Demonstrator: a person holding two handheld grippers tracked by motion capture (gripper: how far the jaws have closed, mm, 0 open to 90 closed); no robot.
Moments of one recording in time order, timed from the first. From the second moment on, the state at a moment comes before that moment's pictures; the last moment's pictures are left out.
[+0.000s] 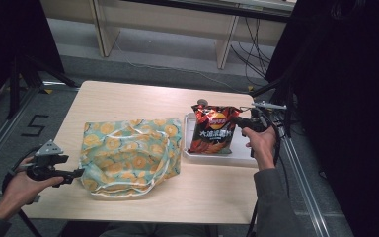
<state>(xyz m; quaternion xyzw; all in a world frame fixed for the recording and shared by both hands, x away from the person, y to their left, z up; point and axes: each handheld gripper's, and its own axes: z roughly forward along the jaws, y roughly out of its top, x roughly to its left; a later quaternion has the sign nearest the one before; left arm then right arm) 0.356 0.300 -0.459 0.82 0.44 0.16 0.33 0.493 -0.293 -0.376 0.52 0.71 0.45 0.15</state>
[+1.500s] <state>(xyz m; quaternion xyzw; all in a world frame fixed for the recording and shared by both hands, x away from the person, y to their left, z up) 0.357 0.303 -0.456 0.81 0.44 0.18 0.34 0.528 -0.279 -0.406 0.57 0.69 0.42 0.17</state>
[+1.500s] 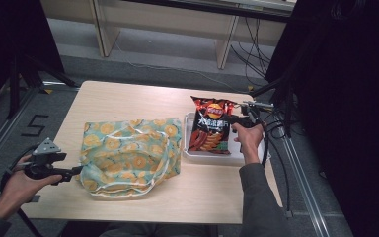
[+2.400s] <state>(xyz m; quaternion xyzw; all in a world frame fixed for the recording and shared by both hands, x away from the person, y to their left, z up) 0.356 0.298 -0.455 0.80 0.45 0.18 0.36 0.478 -0.249 -0.392 0.49 0.70 0.50 0.16</state>
